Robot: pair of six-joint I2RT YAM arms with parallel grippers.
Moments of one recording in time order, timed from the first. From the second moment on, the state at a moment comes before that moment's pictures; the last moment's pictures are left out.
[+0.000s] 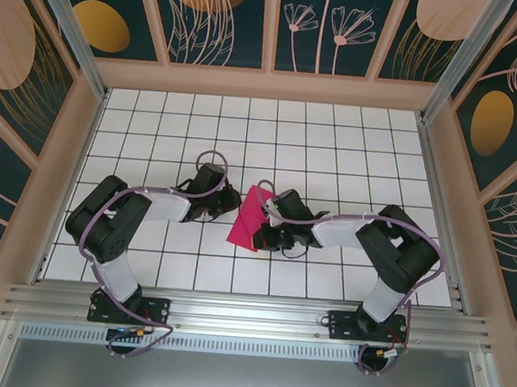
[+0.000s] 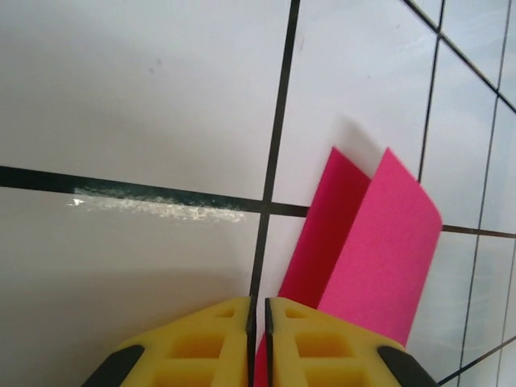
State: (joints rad) left arm -0.55 1.74 0.75 0.17 0.22 -0.95; right arm 0.78 1.71 0.71 -0.01 -0.53 0.64
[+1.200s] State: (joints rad) left arm -0.60 1.78 0.65 0.38 0.36 -1.04; right arm 0.74 1.70 0.82 -0.15 -0.57 0.58
